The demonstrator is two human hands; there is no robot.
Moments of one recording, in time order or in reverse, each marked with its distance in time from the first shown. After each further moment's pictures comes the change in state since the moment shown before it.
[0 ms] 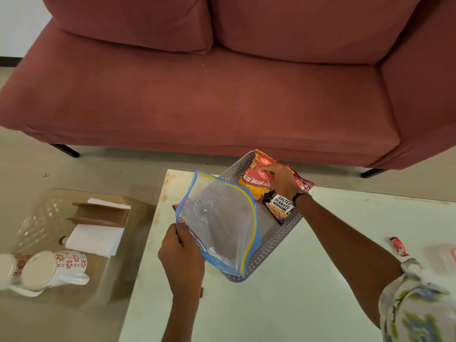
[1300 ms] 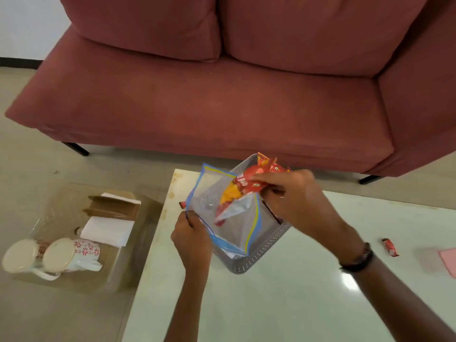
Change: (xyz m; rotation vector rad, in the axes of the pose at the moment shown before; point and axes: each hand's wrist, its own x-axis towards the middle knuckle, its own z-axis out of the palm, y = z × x) left_hand -0.001 0.017 -0.002 0.033 0.049 -0.004; right_hand -0.151 -0.176 -0.132 0.105 0.213 -0.408
